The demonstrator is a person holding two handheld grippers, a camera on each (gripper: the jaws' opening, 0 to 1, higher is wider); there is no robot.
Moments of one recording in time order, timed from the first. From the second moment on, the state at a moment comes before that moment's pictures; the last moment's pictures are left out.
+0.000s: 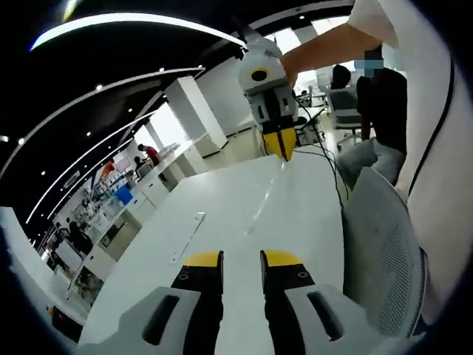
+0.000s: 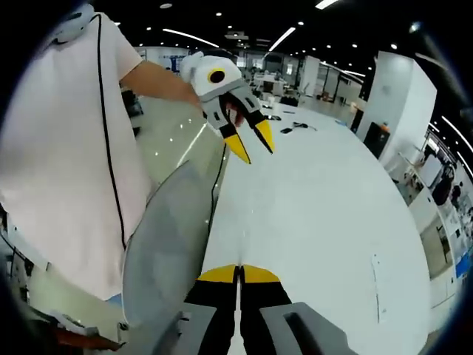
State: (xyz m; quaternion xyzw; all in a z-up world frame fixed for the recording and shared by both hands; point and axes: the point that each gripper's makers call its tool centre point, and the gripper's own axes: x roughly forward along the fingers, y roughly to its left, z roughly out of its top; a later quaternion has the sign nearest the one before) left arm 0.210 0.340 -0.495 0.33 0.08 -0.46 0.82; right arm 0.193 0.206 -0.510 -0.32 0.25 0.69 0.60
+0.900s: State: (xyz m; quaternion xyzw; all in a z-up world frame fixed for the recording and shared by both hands) left arm 0.195 0.326 -0.505 0.49 0.08 -0.48 0.72; right arm 0.180 0.207 -0.506 -0.33 0.25 0.70 0.59
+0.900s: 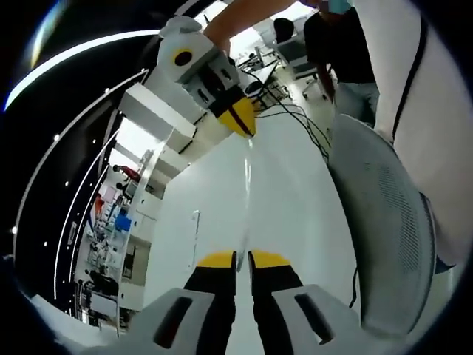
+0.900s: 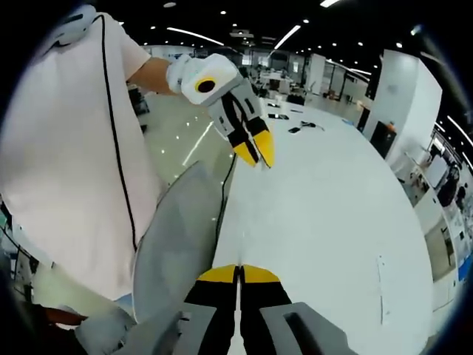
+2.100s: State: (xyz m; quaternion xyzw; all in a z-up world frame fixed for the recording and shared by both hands) left arm 0.189 0.325 -0.511 0.49 0.12 -0.48 0.72; right arm 0.186 0.207 -0.509 -0.31 0.27 0.69 0.60
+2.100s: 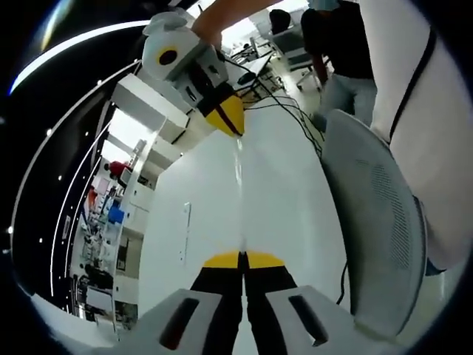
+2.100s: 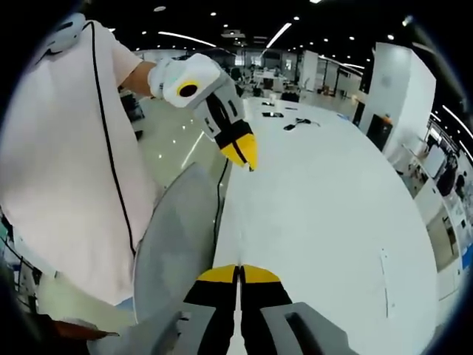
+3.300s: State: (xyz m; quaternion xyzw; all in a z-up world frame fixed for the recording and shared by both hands) left arm 0.195 0.322 -0.525 0.43 0.20 -0.49 0.73; right arm 0.189 0.271 -0.497 -0.33 0.17 0.69 0.62
